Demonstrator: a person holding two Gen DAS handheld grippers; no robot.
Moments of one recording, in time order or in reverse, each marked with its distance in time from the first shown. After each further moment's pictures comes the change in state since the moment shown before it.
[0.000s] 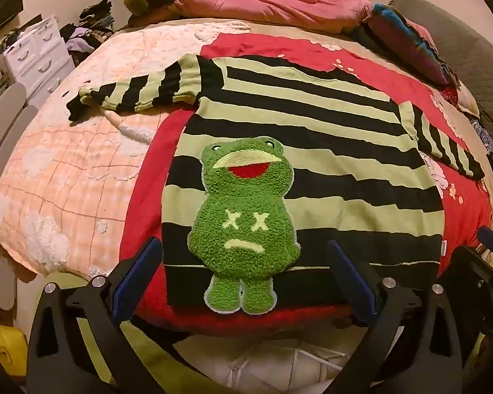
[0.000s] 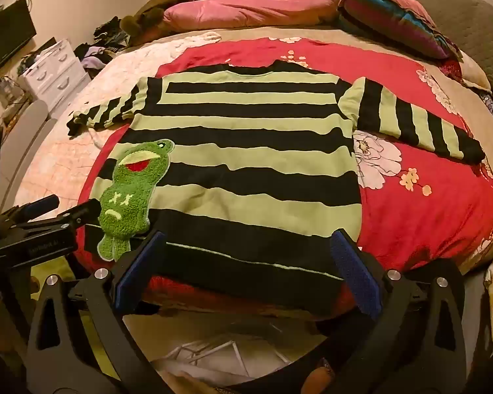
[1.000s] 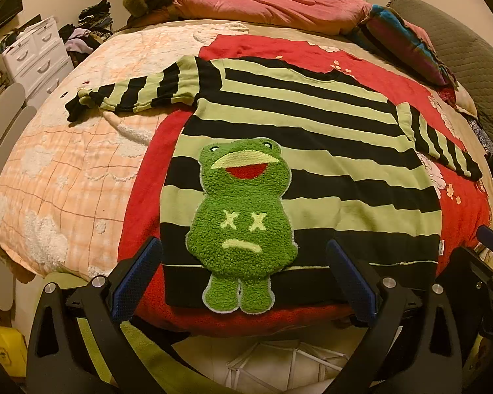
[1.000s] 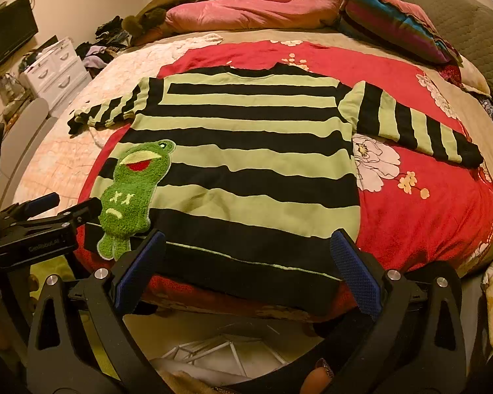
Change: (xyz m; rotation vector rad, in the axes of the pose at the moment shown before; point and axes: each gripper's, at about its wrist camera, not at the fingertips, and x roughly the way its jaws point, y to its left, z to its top) left arm -0.003 0.000 0.000 -0.007 -0.001 -0.017; right arm -0.002 0.002 -0.001 -0.008 -0.014 -0.003
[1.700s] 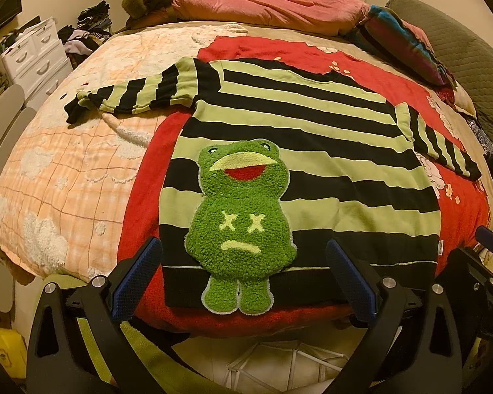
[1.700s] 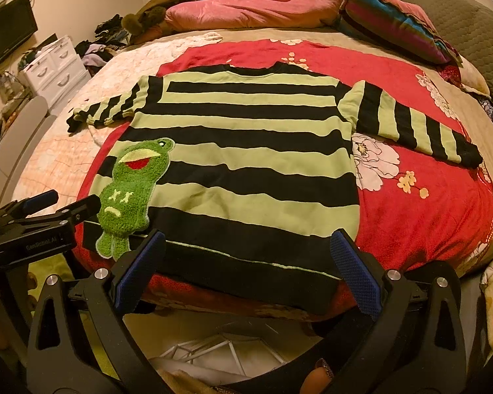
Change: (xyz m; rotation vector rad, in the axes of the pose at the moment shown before) left arm -0.001 -0.004 0.000 0.005 -0.007 -0.001; right arm 0.001 0.000 -0.001 0.000 0.001 -0.005
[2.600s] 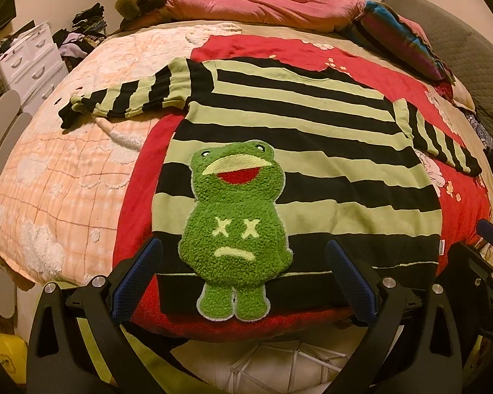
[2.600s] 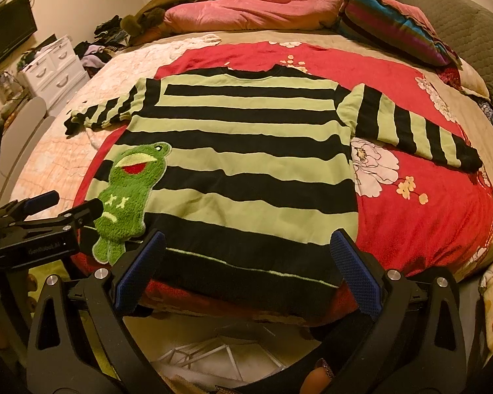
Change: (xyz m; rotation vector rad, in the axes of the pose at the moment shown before) left arm 0.008 -0.007 0.007 0.023 0.011 -0.004; right arm 0.002 -0.001 0.005 -0.001 -0.005 -0.009
